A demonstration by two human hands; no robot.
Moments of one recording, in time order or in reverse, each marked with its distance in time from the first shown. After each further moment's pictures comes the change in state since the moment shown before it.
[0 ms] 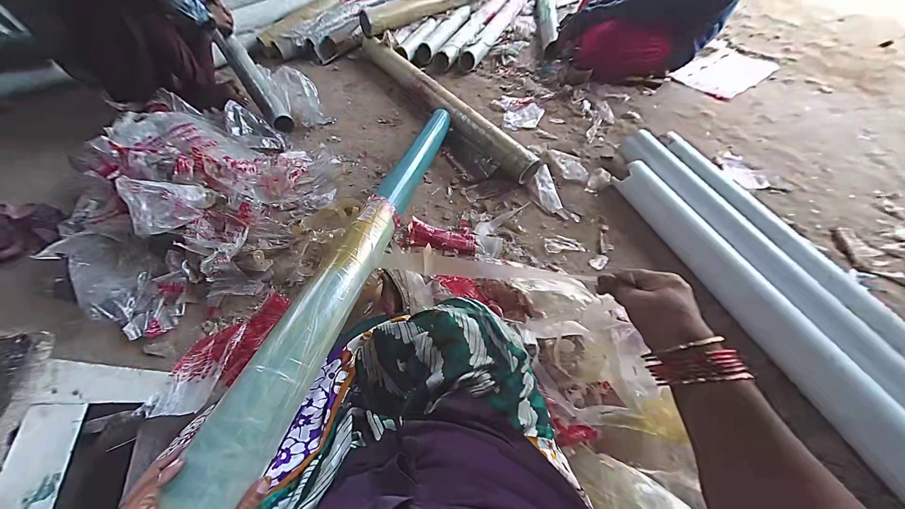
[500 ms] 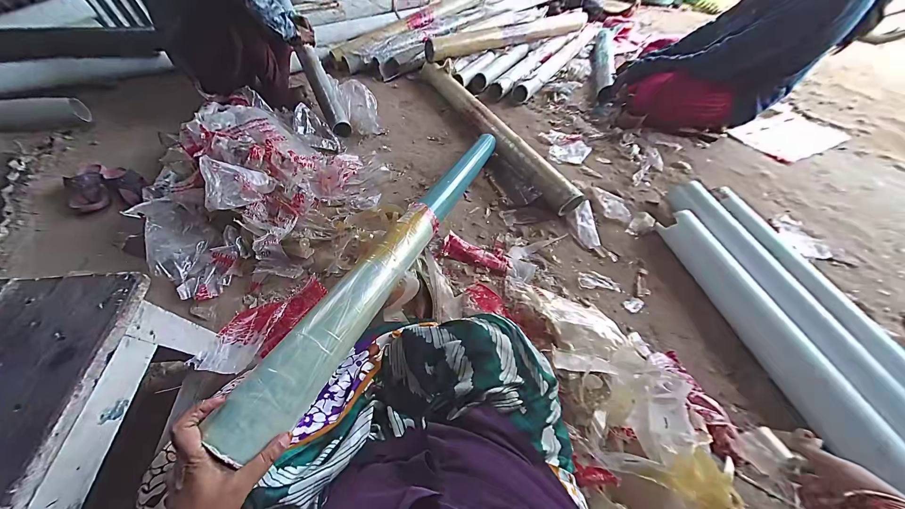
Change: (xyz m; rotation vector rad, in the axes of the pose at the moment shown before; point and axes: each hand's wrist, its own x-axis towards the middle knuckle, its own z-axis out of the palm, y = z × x) left_hand 0.014 0.008 -0.001 -0.207 0.007 -0.287; right_hand -0.010 0.256 -0.081 -0.473 -0.083 0.474
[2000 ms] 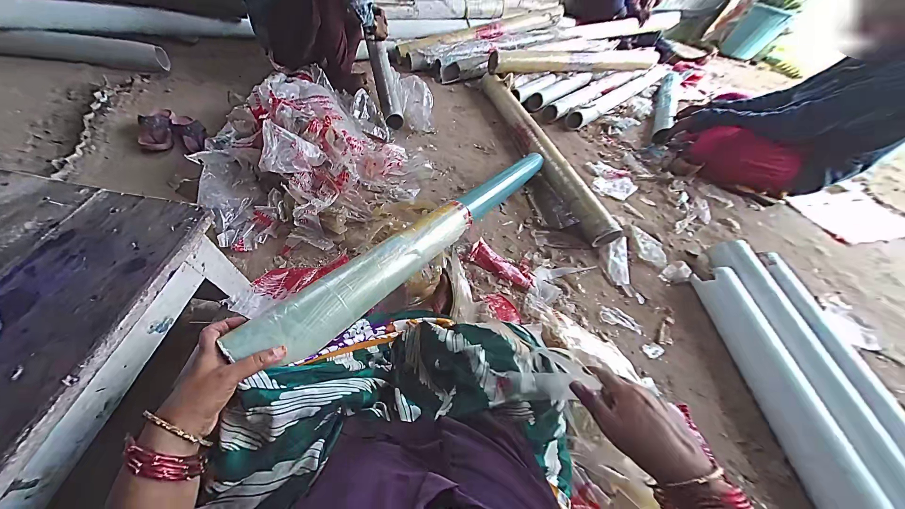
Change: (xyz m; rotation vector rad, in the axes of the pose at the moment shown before) left_hand 0.035 0.025 -0.020 -0.294 -0.037 -0.528; right_hand -0.188 -0.251 -0.005 -0.094 -0.077 -1.007
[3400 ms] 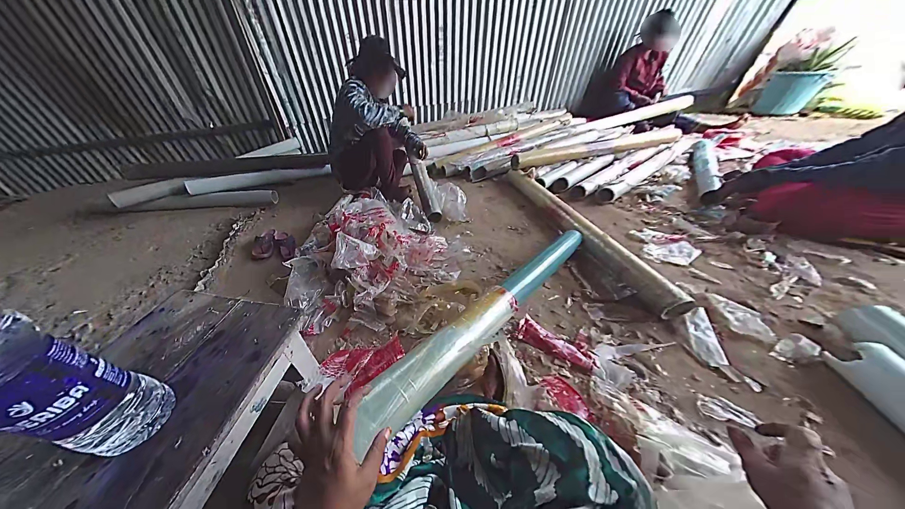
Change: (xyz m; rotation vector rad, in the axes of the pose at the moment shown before) left_hand -0.020 0.018 0.051 0.703 0.402 0.872; right_hand 0.083 0.089 0.021 0.363 0.460 0.425
